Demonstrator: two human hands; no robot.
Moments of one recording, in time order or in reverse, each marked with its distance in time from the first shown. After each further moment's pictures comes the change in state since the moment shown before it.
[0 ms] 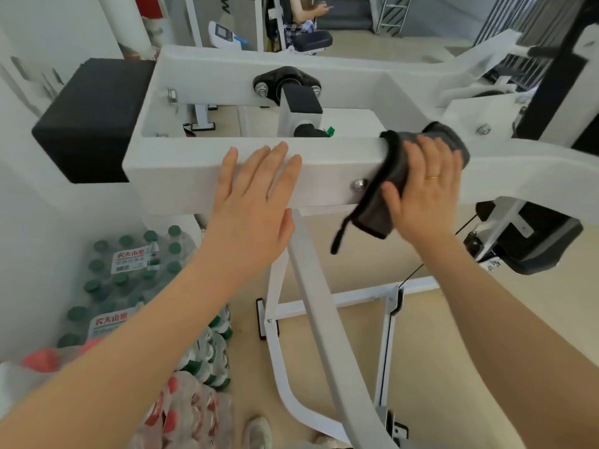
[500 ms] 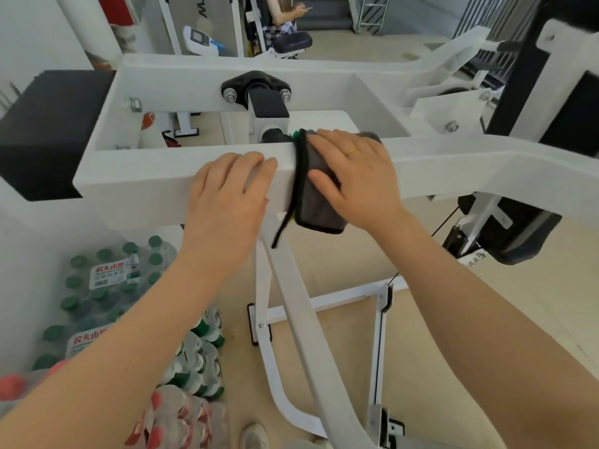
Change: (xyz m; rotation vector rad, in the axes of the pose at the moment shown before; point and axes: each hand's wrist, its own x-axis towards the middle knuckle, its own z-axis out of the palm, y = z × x) left_hand 0.018 0.006 0.014 0.067 0.113 0.002; right_hand 0.036 -0.034 -0.023 0.177 -0.162 -0.225
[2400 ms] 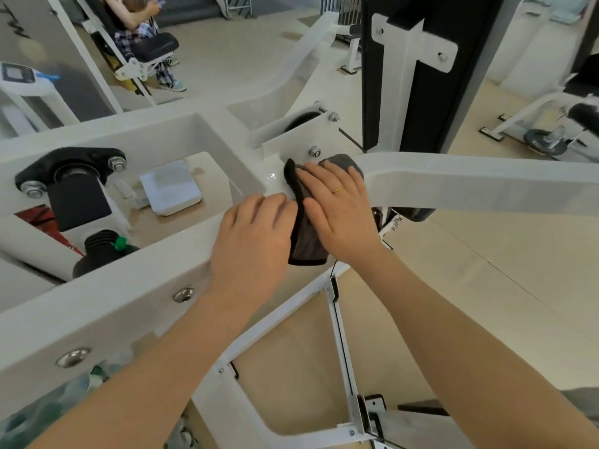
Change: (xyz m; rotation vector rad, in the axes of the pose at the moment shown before) left_hand 0.118 0.144 0.067 -0.254 -0.083 0.326; right_hand -0.046 0.135 -0.026 -0.006 -0.030 0.455
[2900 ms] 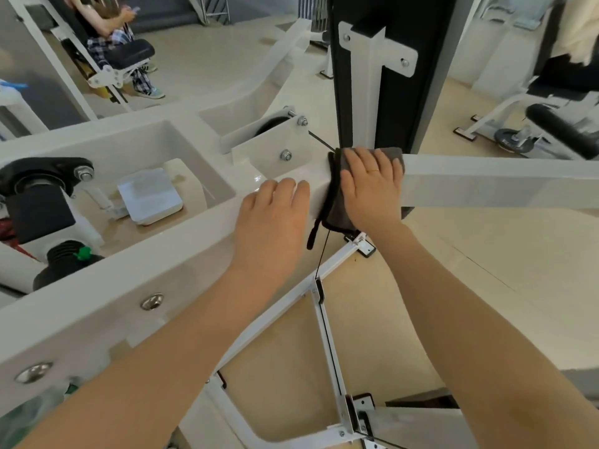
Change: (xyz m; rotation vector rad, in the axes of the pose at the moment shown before) left_hand 0.037 0.043 -0.002 -0.072 -0.151 -0.008; right_hand 0.004 0.084 -0.010 -0.238 0.007 0.376
